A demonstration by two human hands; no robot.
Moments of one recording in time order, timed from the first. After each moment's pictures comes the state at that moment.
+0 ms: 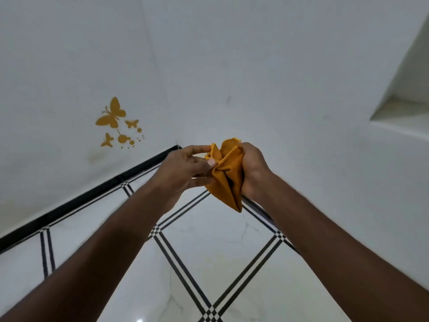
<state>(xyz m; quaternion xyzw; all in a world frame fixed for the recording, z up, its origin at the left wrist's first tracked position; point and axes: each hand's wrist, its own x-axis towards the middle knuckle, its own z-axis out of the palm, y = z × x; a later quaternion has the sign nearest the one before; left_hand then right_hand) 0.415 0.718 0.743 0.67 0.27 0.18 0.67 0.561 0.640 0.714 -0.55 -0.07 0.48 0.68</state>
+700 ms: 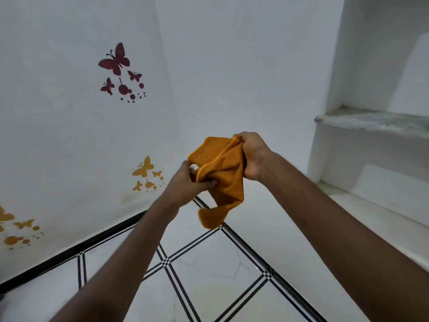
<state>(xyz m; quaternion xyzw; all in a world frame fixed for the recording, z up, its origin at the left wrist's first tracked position) 0.358 0.532 1.068 0.78 0.34 0.24 0.47 0.514 0.436 1.132 -0.56 -0.20 0.47 0.65</state>
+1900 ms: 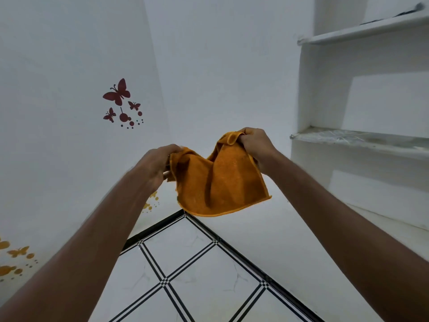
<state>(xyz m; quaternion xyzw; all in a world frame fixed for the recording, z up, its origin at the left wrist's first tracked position) 0.253 0.500 1.187 0.63 0.36 0.33 0.60 0.451 0.368 1.192 -0.69 -0.34 0.16 0.62</state>
